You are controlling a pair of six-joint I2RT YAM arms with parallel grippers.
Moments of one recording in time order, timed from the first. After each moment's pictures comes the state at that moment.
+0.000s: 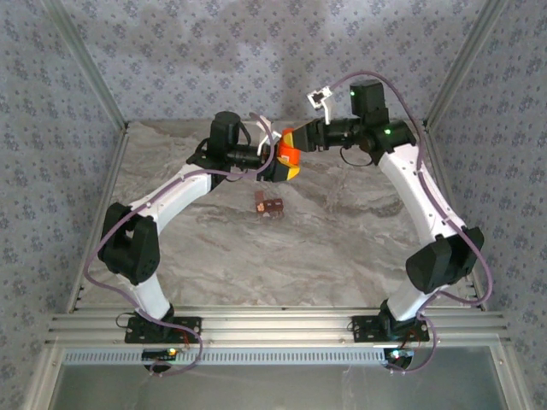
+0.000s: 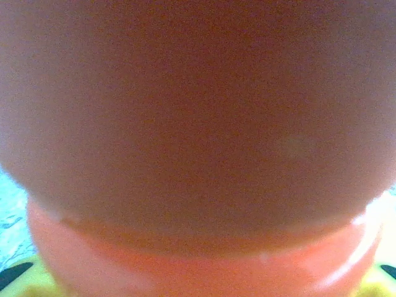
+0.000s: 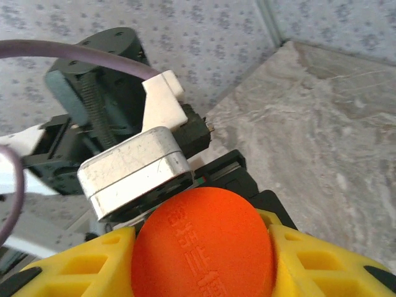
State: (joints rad) left arm -0.53 1.74 1.41 0.05 1.08 -0.04; right arm 0.35 1.62 1.76 -0.67 -0.85 0.13
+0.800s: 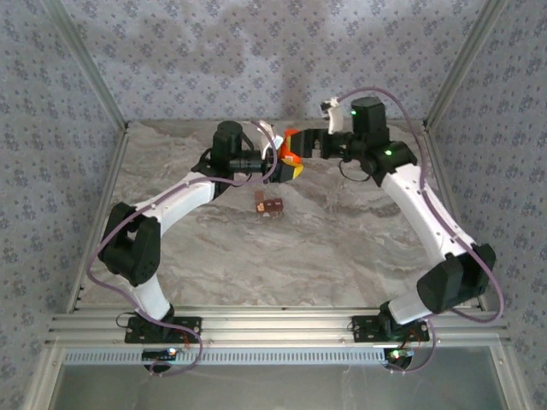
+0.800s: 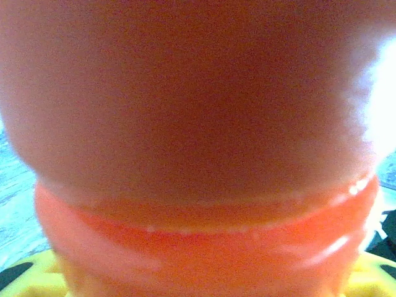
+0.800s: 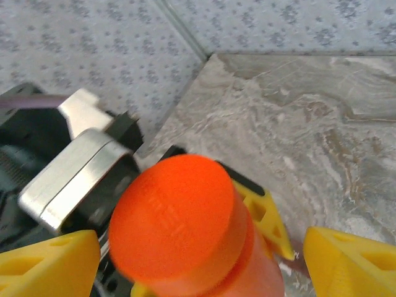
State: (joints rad) left arm -0.55 1.74 1.32 0.23 0.90 -0.07; right arm 0.34 1.46 1.52 -0.51 -0.67 0.34
